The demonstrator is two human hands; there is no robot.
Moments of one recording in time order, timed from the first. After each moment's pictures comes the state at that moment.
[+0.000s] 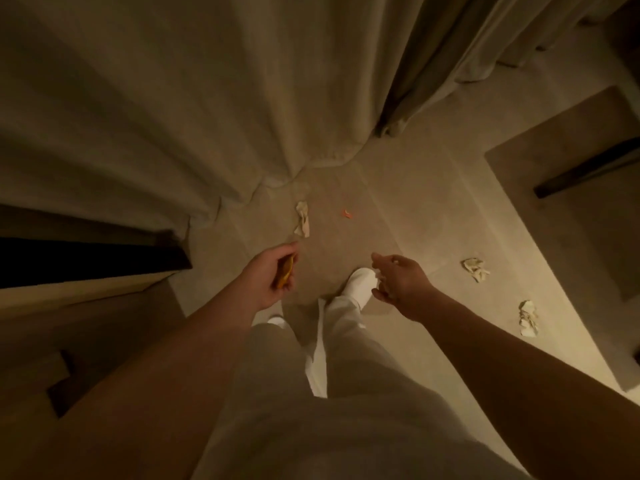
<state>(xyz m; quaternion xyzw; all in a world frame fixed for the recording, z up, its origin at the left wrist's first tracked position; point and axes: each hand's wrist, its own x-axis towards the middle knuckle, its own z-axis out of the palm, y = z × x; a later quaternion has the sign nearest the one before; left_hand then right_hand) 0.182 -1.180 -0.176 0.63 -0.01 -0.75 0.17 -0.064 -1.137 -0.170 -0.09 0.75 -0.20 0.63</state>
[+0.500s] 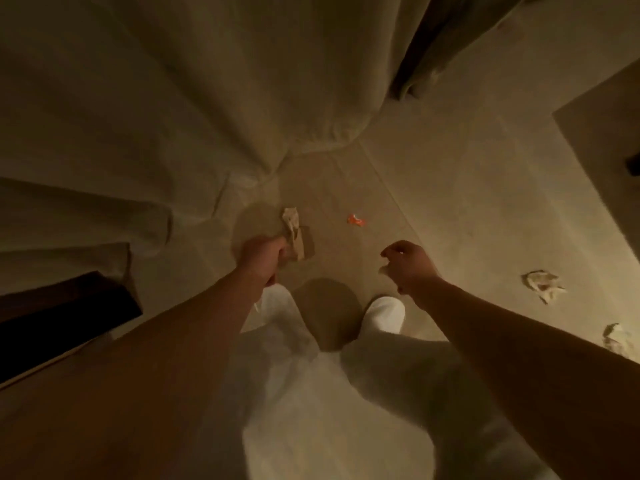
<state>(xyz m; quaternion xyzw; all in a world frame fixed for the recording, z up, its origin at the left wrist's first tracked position) 0.159 -1.335 -0.485 0.77 -0.26 -0.58 0.03 -0.083 -1.278 -0.486 -0.20 0.81 -0.06 0.54</state>
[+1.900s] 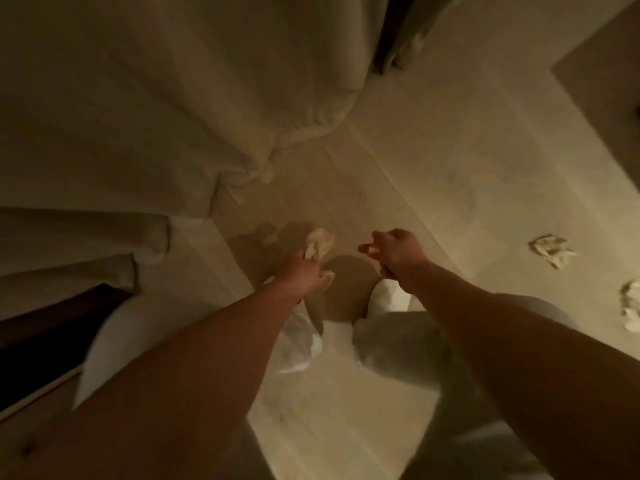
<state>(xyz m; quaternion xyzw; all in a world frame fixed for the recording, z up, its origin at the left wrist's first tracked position) 0.102 -1.298 -0.516 0.73 -0.35 -0.57 -0.13 -0.077 -1.270 -0.520 -0.04 0.77 -0.20 0.60</state>
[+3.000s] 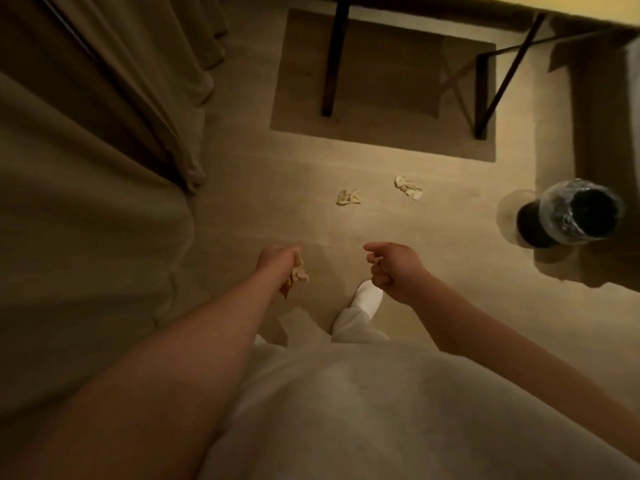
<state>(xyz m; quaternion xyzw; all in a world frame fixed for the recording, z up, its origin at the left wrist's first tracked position) -0.107 -1.162 -0.123 0.58 -0.54 -0.59 -0.18 -0.204 -0.974 -0.103 0.30 0.65 -0.55 0.43</state>
